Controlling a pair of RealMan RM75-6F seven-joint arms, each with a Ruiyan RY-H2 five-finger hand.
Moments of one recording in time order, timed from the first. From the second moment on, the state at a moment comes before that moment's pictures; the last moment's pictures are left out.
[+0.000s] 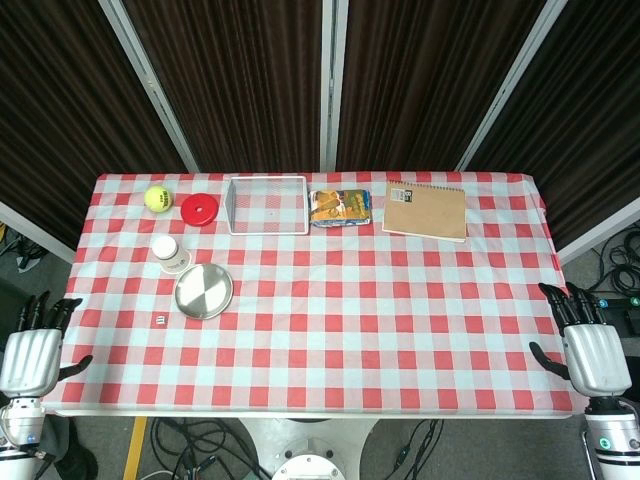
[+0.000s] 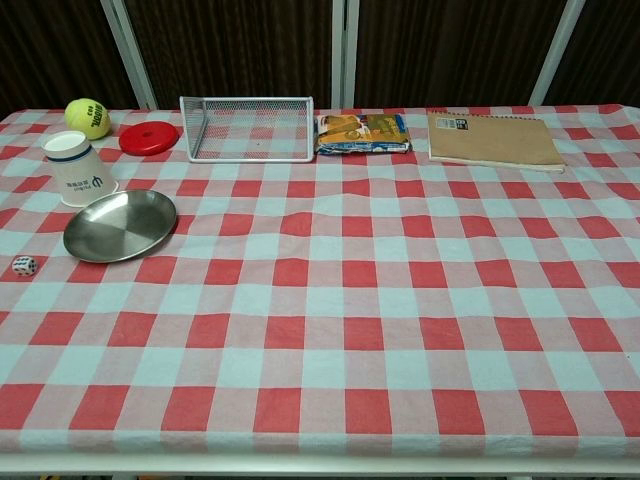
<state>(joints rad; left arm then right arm) -0.07 -1.25 -0.04 -1.57 1.42 1.50 0.24 0.10 -1.10 0.07 -1.63 -1.55 1.49 -0.06</state>
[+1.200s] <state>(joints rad) -0.38 -1.45 -0.10 -1.23 1.34 0.98 -0.04 0.08 -1.07 0.08 -1.65 -1.54 1.53 -0.06</state>
